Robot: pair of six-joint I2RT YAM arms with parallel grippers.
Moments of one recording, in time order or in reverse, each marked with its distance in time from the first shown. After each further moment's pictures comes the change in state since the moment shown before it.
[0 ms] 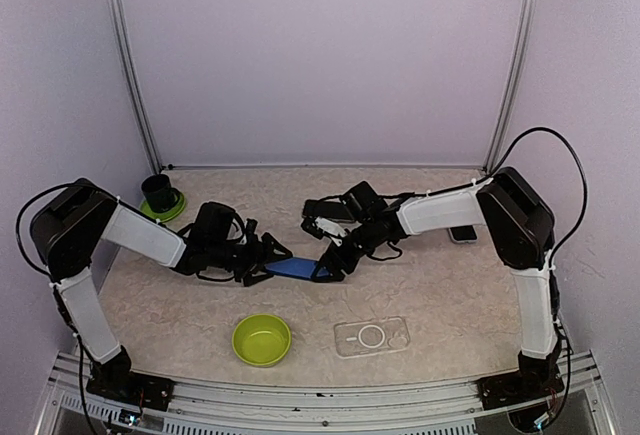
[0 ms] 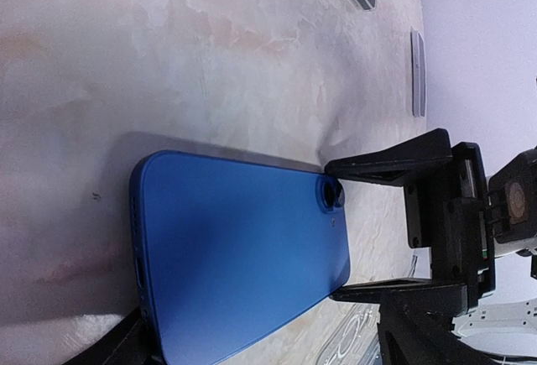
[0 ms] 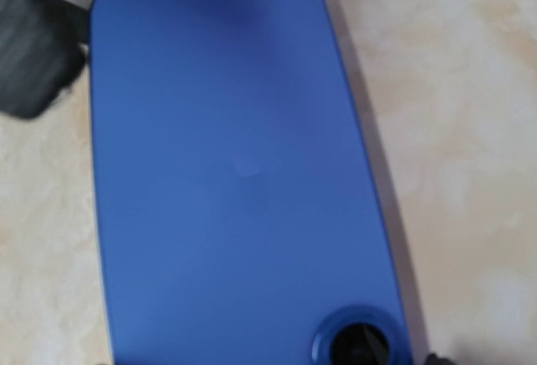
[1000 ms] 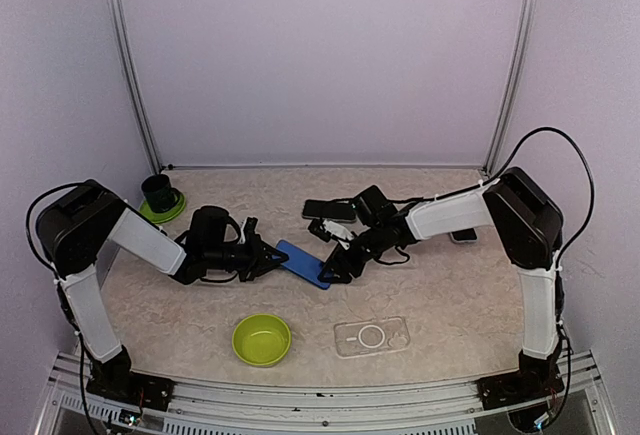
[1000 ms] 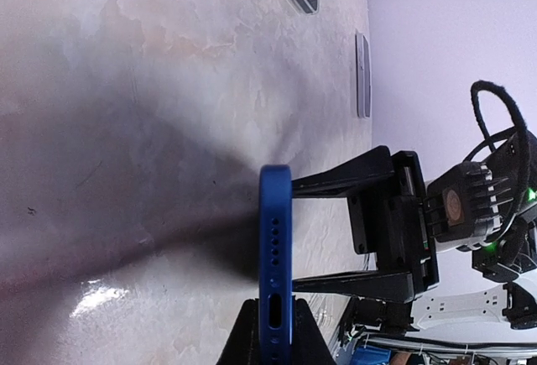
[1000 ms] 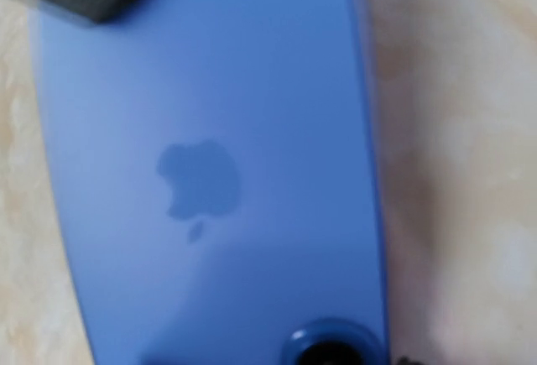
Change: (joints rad) left arm 0.014 0.045 -0.065 0.288 0.089 -0.133; right arm -0.011 -0.049 -0.113 0.093 -0.033 -0.010
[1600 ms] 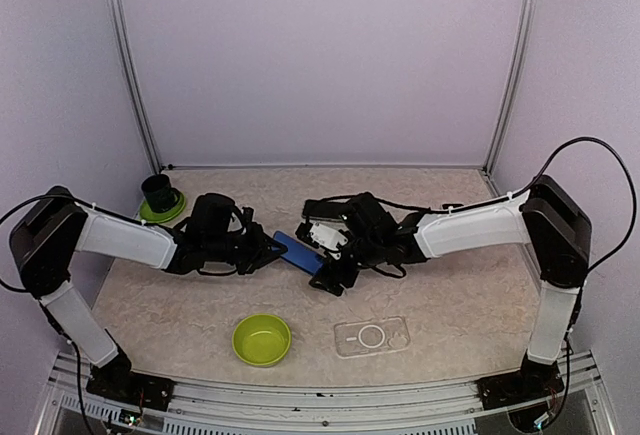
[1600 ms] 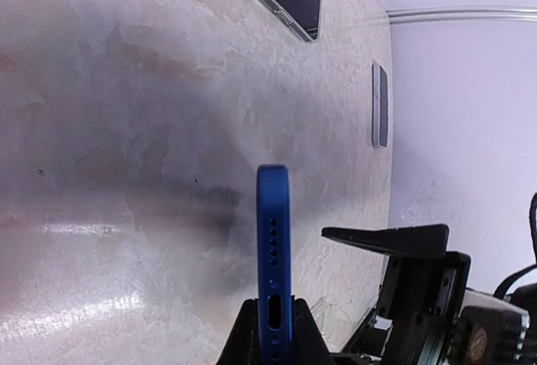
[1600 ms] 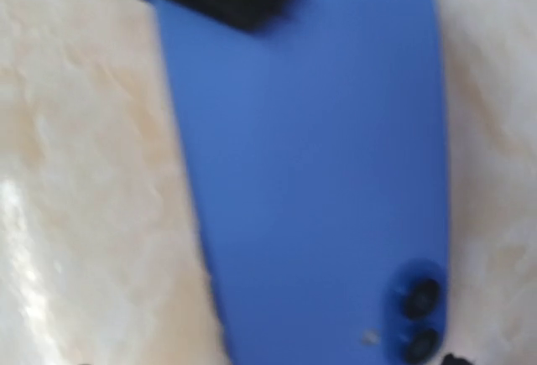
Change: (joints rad) left arm -0.084 -0.179 0.058 -0.297 -0.224 -0.005; right arm 0.150 -0.197 -0.126 0.047 0.357 -0.011
